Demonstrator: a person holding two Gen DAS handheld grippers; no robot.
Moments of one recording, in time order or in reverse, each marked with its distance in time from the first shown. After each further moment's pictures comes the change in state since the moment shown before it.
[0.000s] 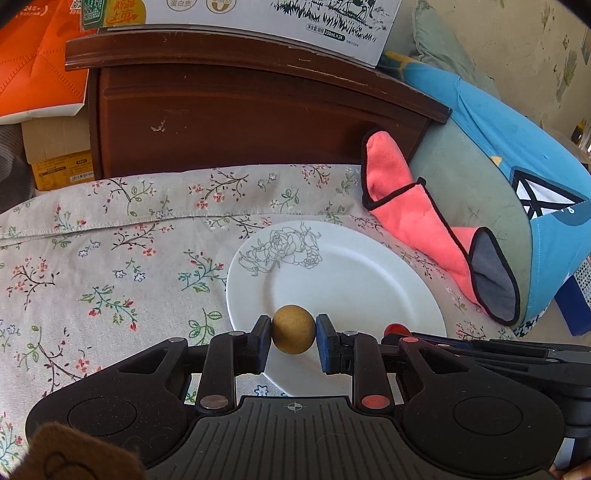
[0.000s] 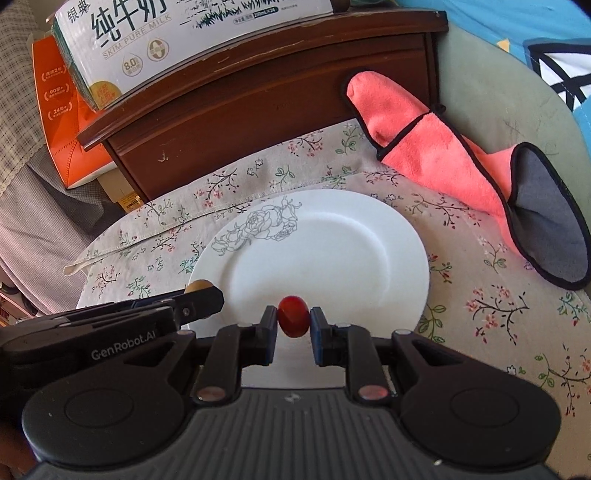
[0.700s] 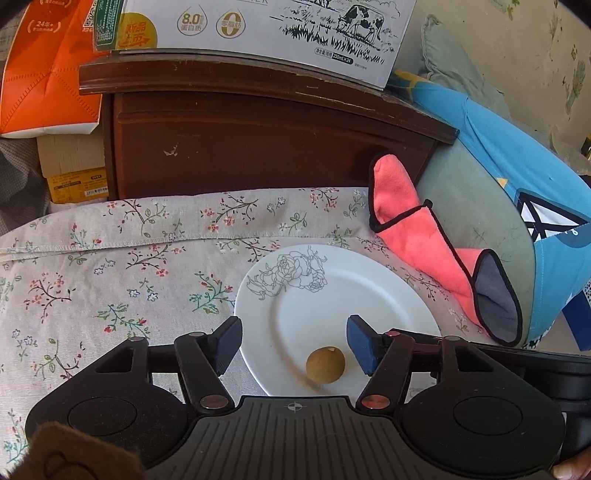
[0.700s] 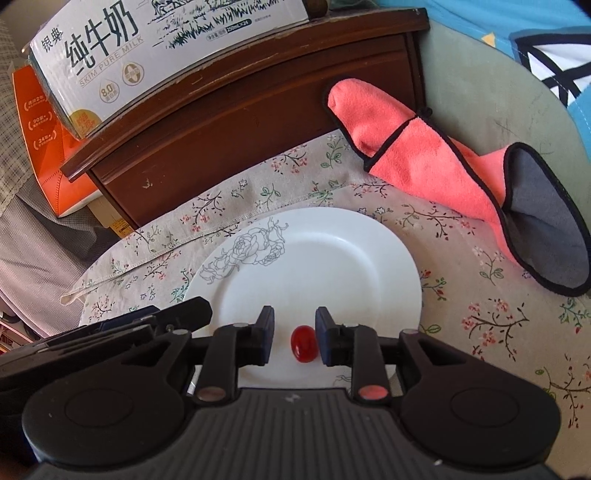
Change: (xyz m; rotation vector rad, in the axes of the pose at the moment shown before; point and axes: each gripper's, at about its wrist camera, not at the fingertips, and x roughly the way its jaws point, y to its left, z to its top) left arm -0.016 -0.004 0.013 -0.019 -0.044 0.049; right arm 0.002 -0.011 0.014 0.072 -0.022 0.007
